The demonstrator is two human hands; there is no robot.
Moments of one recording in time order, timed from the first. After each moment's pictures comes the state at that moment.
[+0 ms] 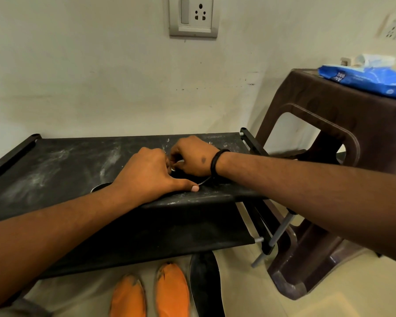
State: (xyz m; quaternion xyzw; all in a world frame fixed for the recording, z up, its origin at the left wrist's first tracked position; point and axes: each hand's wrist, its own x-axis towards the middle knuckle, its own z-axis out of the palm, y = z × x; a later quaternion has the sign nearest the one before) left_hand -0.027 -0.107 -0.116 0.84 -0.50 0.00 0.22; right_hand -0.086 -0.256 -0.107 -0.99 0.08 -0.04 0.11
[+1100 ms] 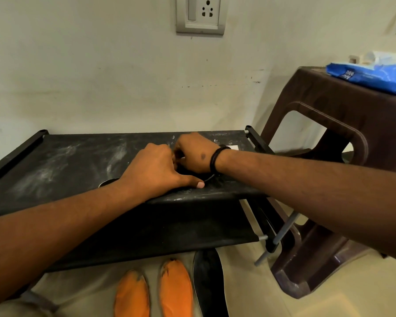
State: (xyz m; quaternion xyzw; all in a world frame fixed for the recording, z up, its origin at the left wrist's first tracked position) left_hand -0.029 -0.109 -0.112 0.84 -0.51 0.00 0.22; right_hand -0.081 -0.247 -0.101 -0.99 0.11 -0.03 0.09
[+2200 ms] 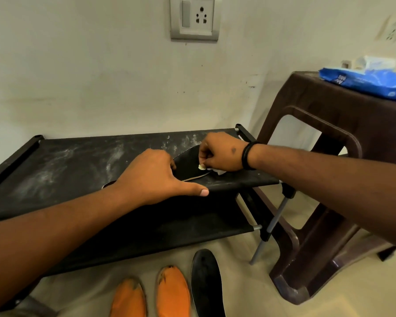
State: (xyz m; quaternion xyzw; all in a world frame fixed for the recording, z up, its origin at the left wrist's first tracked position) left_hand -0.029 -0.110 -0.111 0.84 -0.52 -0.02 0.19; right_hand -0.126 -0.287 -0.081 -0.98 0.14 0.00 0.12
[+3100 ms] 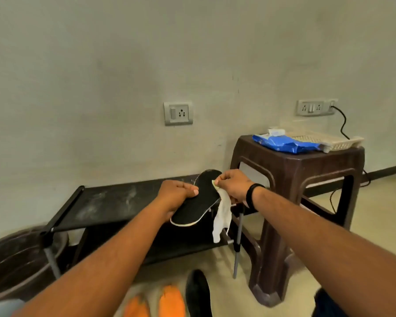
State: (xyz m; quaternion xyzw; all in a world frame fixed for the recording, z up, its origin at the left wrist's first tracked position) left_hand -0.156 -0.073 -0.033 0.69 -0.28 -0.29 0.60; right_hand -0.288 -0.206 -0.010 -0.79 0.36 -0.21 0.45
